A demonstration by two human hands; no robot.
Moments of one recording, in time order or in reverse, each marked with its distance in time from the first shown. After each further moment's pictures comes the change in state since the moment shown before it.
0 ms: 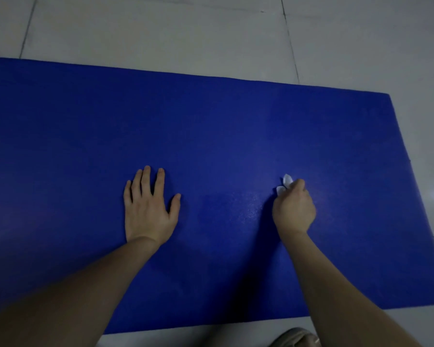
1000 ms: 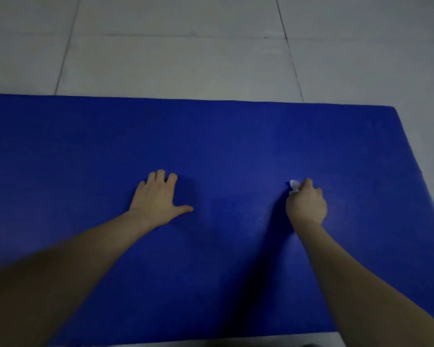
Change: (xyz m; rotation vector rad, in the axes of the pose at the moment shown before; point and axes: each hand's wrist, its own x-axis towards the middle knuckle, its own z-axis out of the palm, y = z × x) left_hand 0.070 -0.018 -0.057 0.163 -0.278 0.231; right_hand 0.039 -0.018 -0.017 -0.131 -0.149 0.022
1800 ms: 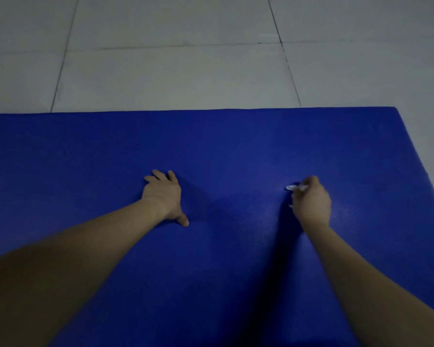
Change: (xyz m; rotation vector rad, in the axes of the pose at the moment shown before) left_hand 0.049 0.032 -0.040 0.179 -0.436 -0.171; right_hand 0.031 0.003 -0.003 0.264 0.041 -0.077
